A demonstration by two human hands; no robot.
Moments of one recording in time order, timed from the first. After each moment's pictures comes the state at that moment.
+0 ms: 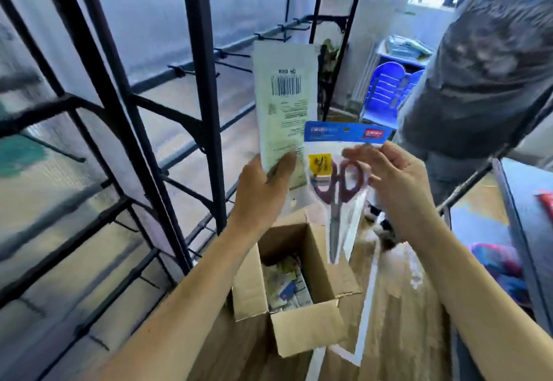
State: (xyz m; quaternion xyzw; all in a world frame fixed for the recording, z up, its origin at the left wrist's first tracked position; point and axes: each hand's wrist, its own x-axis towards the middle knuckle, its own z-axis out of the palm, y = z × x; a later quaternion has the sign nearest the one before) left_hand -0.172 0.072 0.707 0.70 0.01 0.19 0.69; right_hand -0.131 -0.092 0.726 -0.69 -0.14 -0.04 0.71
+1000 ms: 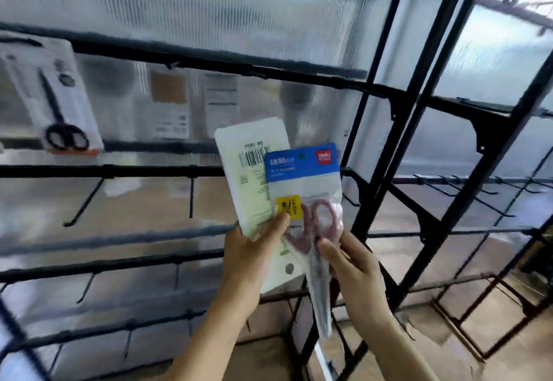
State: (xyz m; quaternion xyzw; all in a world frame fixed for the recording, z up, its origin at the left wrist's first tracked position) left_hand -0.460 0.194 0.758 0.47 0.28 0.54 0.64; right_hand -0.343 0.120 0.740 -0.51 -0.45 0.28 0.68
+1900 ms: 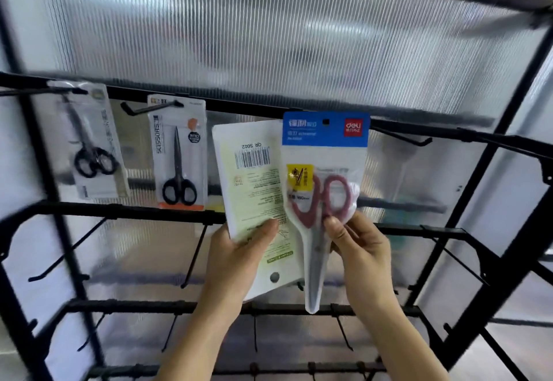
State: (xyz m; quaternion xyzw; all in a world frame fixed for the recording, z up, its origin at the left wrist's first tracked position) left_hand -0.597 0.336 0.794 0.50 0.29 0.61 0.54; right_hand -0.459 0.295 0.803 -0.40 -0.51 0.29 0.71
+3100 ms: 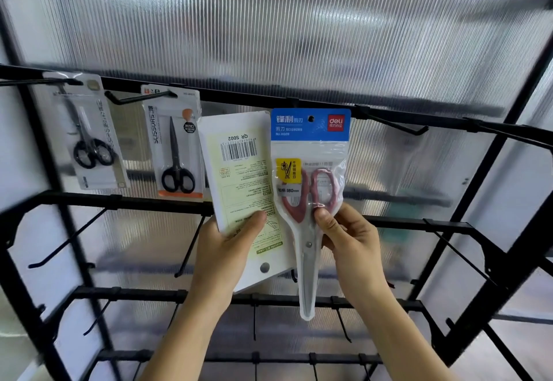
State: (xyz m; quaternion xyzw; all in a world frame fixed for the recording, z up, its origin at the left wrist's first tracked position) left_hand -0.593 0.338 0.785 0.50 0.32 0.63 0.50; right_hand -0.443 0.305 0.793 -0.39 -0.49 0.37 0.69
